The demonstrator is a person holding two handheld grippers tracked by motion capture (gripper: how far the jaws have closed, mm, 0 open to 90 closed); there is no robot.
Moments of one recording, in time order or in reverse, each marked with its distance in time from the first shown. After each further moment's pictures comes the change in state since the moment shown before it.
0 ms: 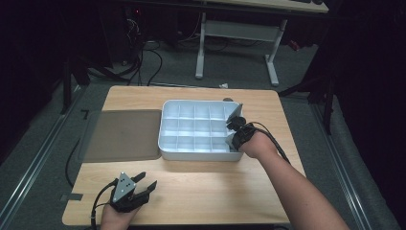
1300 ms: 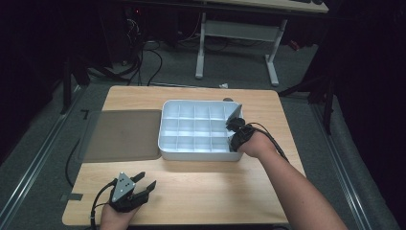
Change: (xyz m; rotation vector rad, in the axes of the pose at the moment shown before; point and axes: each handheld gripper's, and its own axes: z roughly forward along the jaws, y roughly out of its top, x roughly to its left) left arm 0.001 0.000 -0.001 -0.001 0.004 -0.009; right arm -0.004 0.004 0.012 0.040 0.061 -0.004
